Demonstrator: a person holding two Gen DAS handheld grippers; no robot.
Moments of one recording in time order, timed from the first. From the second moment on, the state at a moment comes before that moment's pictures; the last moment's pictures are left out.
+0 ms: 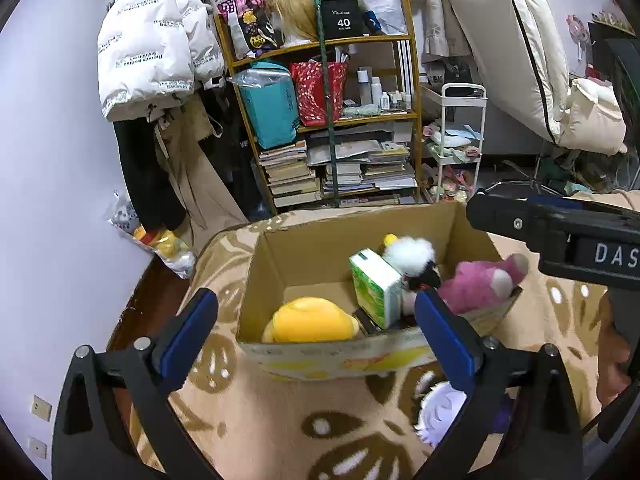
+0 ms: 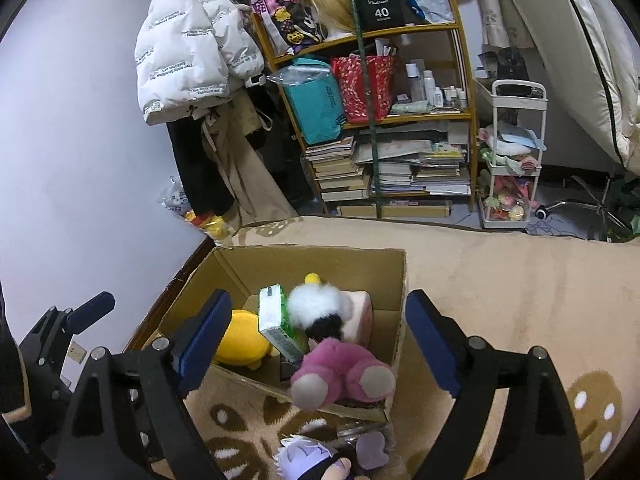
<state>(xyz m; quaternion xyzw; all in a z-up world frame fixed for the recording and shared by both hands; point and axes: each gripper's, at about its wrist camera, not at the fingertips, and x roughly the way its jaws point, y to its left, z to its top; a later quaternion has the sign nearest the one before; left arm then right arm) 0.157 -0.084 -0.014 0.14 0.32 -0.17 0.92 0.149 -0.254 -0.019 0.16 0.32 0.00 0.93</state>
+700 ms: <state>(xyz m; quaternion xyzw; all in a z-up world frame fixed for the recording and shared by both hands) 0.105 -0.096 -0.003 0.14 0.35 -0.16 0.91 0.095 -0.278 -0.022 0.20 0.35 -0.05 0.91</state>
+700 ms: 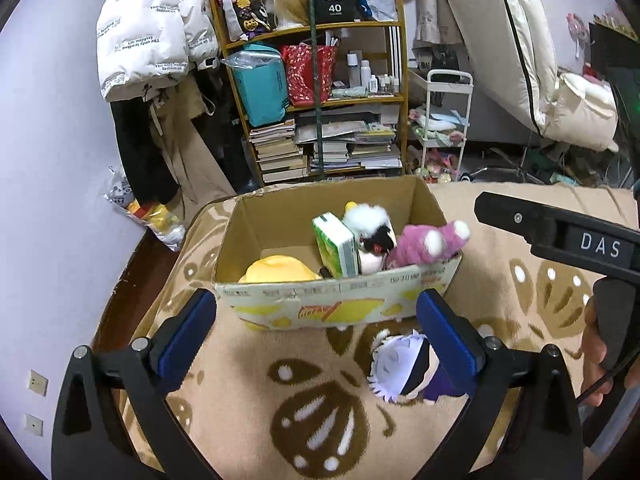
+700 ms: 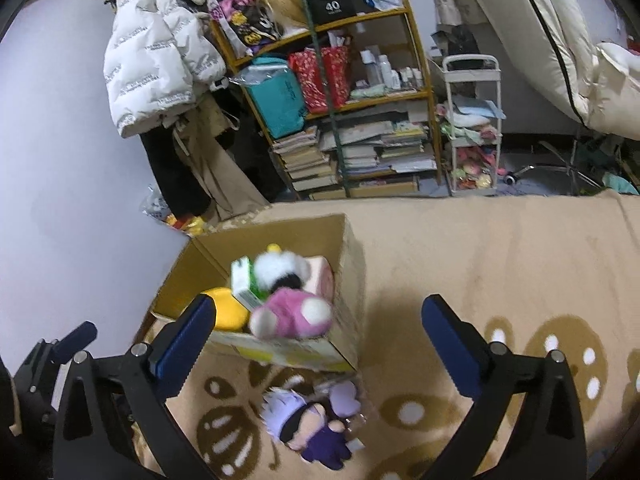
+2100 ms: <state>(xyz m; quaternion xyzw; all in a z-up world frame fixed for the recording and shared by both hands) 0.126 -0.132 -0.127 0.14 0.46 -0.24 0.84 0.127 -0.260 -0.135 0.15 0.55 -0.08 0.82</state>
